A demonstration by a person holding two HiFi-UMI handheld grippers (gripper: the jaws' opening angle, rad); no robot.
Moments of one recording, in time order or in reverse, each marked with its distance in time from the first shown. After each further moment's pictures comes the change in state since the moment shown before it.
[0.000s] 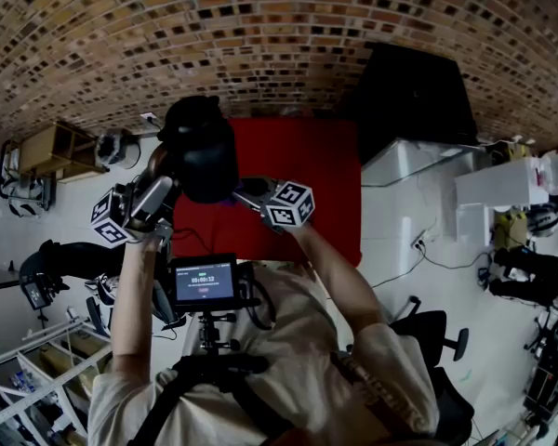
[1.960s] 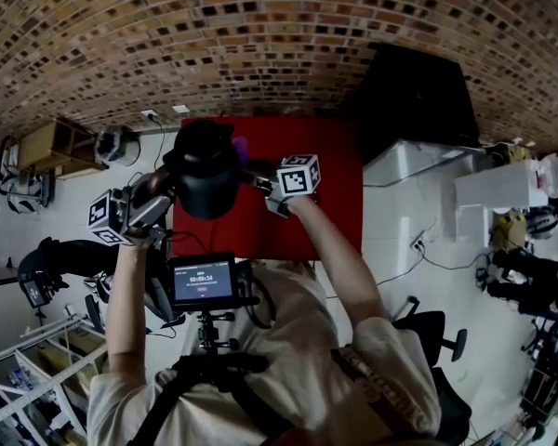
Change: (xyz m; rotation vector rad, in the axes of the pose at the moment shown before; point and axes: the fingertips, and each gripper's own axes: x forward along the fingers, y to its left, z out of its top) left arm -0.039 -0.012 -0.019 0.089 0.140 -0.129; right arm 0.012 -0.032 0.025 0.345 -0.011 0.176
